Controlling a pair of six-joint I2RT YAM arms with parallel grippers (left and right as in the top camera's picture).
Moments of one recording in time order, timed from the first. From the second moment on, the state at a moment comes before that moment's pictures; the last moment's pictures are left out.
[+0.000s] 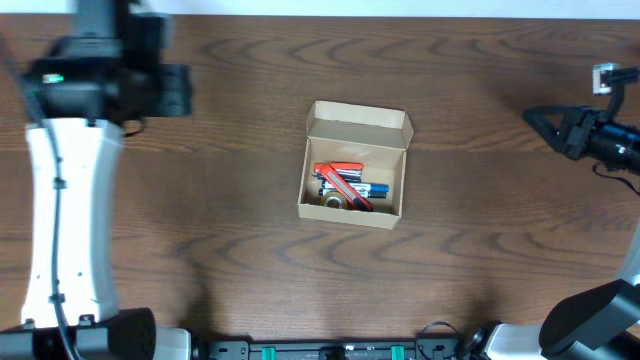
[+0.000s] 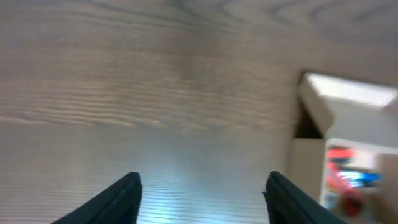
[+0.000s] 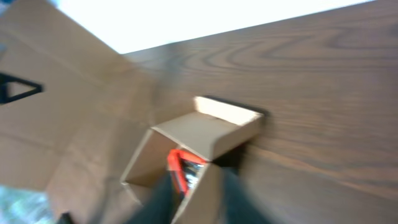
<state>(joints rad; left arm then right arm) 0.07 1.61 1.85 -1.25 0.16 -0.02 -0.57 1.58 1.48 -1.13 -1.14 -0.46</state>
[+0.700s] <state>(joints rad) 0.45 1.48 1.34 -0.88 1.08 0.24 -0.58 1.62 1.27 -1.07 -1.24 -0.53</state>
